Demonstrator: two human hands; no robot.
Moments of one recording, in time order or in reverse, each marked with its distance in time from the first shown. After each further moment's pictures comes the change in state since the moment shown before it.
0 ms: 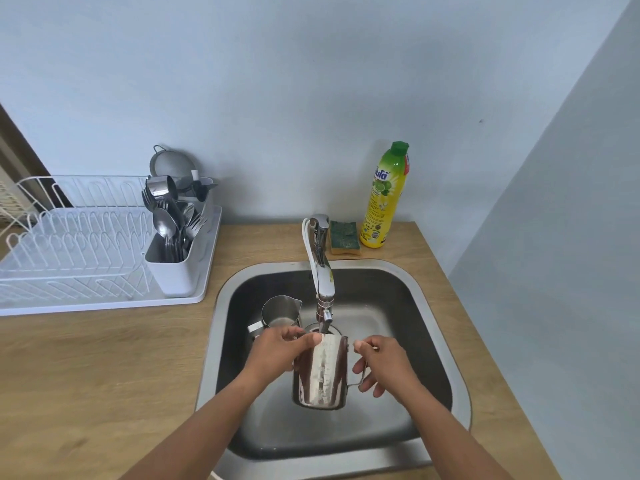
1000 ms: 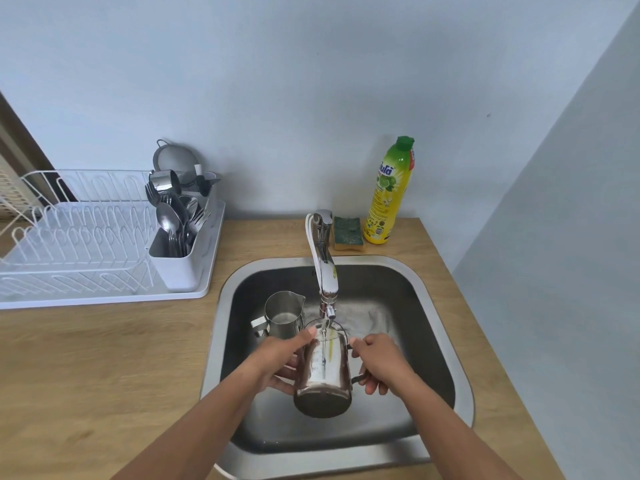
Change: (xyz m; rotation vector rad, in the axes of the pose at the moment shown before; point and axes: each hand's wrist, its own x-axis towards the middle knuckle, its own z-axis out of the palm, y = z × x) left_hand -0.004 0.001 -0.006 -0.183 -0.191 -0.368; right_hand 0.005 -0.009 0.009 -0.182 -0.066 0.083
